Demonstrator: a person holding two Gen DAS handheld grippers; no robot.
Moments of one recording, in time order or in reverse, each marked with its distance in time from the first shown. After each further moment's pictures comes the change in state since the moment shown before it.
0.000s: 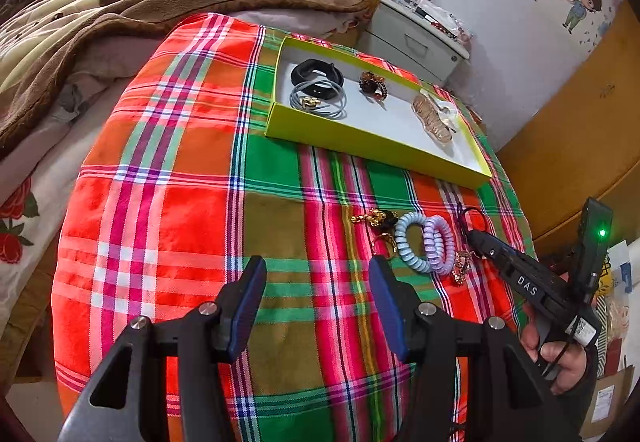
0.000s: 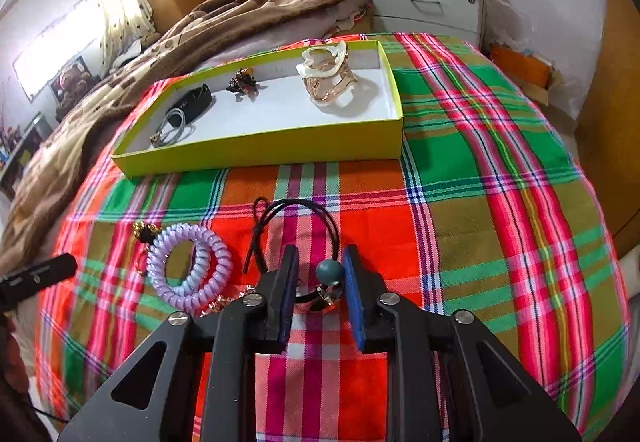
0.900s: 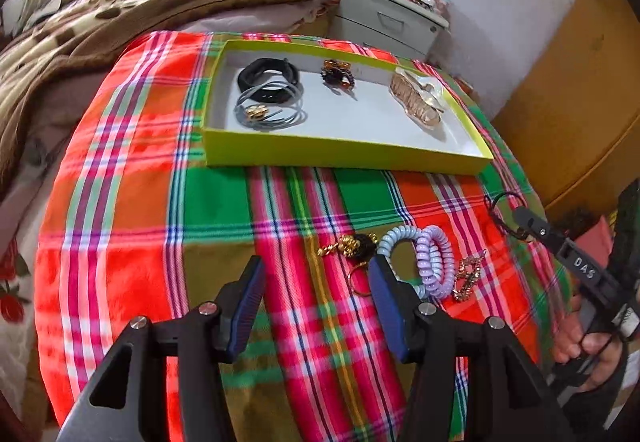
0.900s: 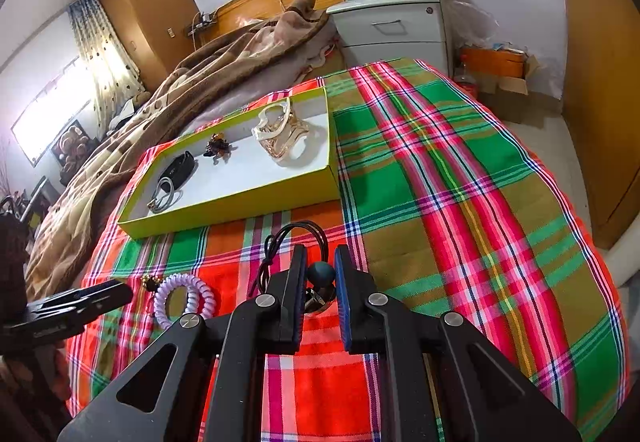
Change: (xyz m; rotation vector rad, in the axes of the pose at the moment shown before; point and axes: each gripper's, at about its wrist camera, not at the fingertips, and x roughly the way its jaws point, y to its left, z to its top) left arm 0.039 -0.038 0.022 0.179 0.033 0.023; right arm -0.030 -0.042 0.006 0.174 -0.132 0.058
